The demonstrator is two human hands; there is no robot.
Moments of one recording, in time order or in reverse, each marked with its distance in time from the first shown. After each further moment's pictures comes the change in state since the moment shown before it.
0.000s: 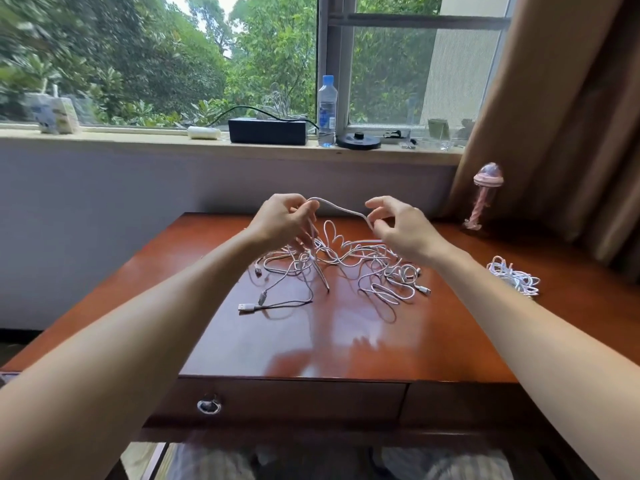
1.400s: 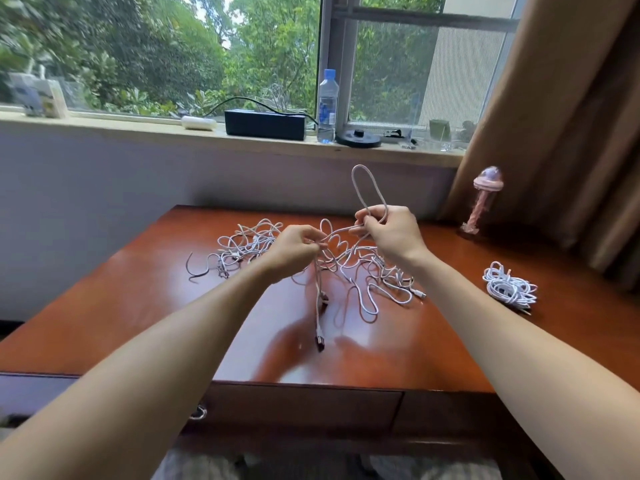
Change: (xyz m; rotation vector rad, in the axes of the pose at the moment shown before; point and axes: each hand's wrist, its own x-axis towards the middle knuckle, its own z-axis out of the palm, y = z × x) left_hand 0.015 -0.057 0.044 0.114 -0.002 -0.055; right_hand 0.017 0.001 0.036 0.440 0.165 0.164
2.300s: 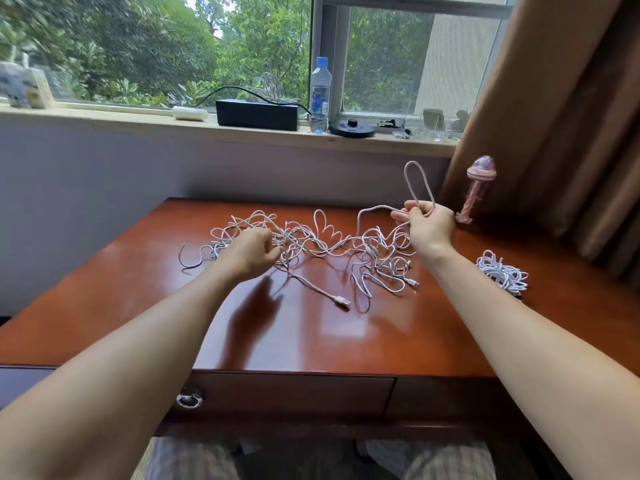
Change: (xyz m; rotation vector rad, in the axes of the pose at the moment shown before) left_hand -0.013 -0.052 -0.038 0.609 0.105 0.095; right_hand 0.005 0.040 -0.042 0.166 0.363 0.213
